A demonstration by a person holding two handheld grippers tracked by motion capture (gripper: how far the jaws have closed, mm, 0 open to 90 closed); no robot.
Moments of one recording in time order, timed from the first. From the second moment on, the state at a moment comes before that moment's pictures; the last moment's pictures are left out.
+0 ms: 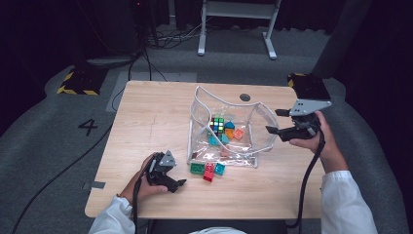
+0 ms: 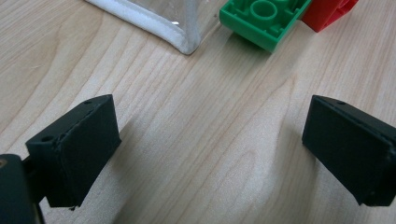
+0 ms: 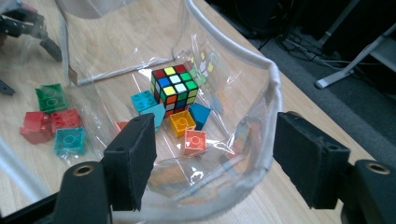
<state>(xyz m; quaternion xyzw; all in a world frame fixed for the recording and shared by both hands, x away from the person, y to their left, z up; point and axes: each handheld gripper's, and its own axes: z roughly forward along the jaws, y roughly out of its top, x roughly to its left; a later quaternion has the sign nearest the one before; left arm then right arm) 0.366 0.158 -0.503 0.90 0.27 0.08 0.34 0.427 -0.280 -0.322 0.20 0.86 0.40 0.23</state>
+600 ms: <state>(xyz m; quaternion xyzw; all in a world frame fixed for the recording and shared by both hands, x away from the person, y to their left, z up) 0.366 0.158 -0.503 0.90 0.27 0.08 0.34 0.394 -0.325 -0.349 0.24 0.84 0.43 0.24</state>
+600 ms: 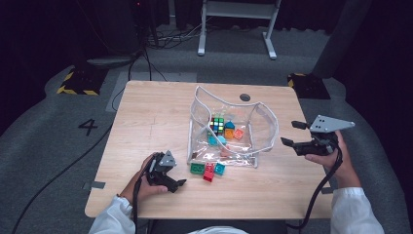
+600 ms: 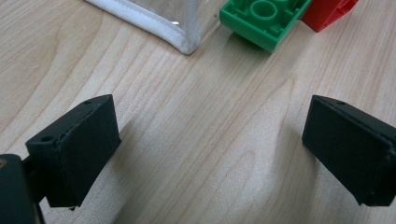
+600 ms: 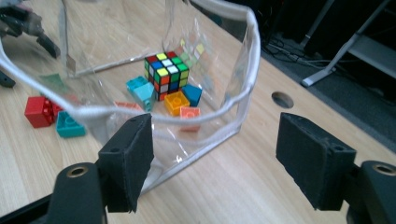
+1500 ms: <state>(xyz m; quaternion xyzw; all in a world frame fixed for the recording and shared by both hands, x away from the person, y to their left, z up) 0.366 0.158 -0.503 0.90 0.27 0.08 0.34 0.366 -0.285 -0.454 0.22 0.87 0.43 0.14</state>
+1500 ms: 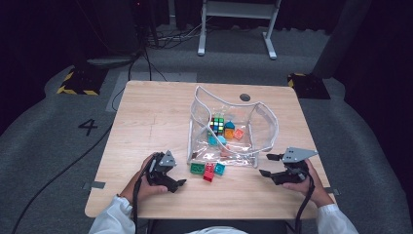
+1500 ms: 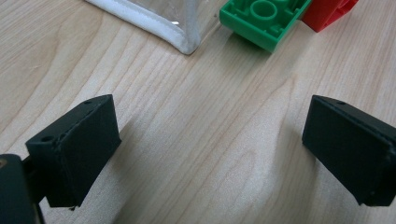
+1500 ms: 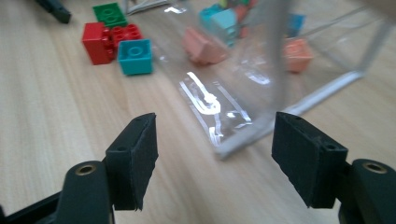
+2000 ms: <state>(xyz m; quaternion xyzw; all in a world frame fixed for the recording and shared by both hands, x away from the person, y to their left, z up) 0.366 0.158 -0.503 0.90 0.27 0.08 0.34 0.360 -0.218 -0.487 0.19 0.88 0.42 0.09</state>
